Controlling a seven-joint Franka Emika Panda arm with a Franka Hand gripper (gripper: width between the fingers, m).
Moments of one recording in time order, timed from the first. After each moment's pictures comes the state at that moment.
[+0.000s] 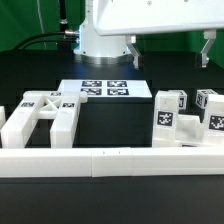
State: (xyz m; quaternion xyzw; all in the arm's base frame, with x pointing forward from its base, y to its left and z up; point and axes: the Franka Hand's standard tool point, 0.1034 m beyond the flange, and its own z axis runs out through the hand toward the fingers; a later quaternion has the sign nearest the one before) arm 0.608 0.043 0.120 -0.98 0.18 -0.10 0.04
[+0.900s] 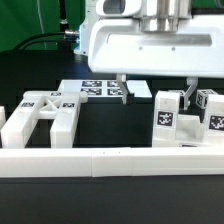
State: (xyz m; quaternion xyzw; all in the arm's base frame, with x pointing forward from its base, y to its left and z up) arm 0.590 0.032 0.049 -0.98 0.17 -0.13 -0.01
